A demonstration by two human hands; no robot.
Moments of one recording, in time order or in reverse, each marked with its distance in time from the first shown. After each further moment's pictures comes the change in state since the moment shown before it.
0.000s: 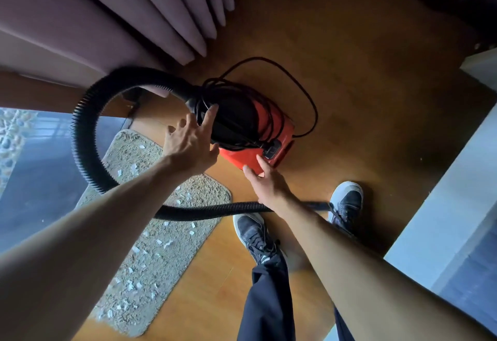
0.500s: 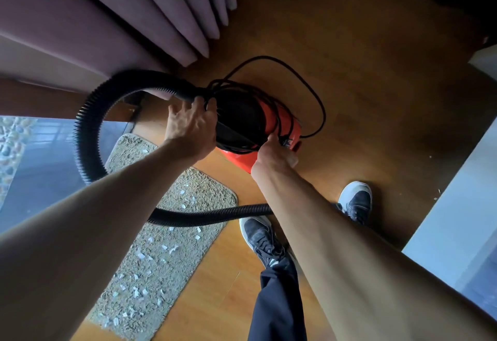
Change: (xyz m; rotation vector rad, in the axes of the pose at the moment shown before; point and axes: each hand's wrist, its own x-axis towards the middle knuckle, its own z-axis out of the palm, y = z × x) left_hand 0.031 -0.011 -0.012 0.246 0.104 0.059; right_hand 0.016 -0.076 -0.005 1.018 0.408 0.498
